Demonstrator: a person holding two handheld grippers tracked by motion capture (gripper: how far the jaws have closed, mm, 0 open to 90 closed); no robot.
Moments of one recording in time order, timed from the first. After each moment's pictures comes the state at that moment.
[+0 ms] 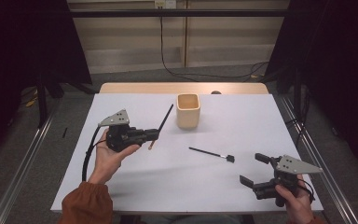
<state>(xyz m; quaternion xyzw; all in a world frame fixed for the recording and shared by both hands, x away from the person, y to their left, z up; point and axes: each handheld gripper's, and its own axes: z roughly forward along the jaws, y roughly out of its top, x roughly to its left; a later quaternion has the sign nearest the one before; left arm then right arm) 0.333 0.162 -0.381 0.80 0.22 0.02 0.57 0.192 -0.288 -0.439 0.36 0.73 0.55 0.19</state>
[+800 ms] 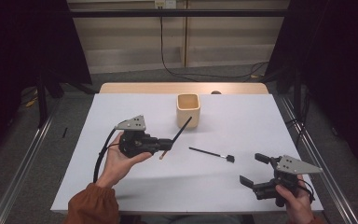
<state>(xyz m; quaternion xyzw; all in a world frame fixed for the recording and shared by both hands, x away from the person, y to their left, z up) 0.319 0.131 -0.378 0.82 0.17 -0.04 0.54 0.192 -0.287 -0.438 0.36 0.73 0.55 0.19</state>
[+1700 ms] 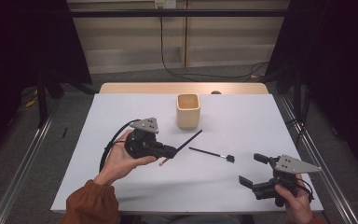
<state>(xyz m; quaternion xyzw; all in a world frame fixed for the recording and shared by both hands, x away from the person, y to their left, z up) 0.312 0.109 -0.362 0.89 0.13 -0.06 0.44 0.194 -0.286 -0.439 0.35 0.74 0.54 0.18</state>
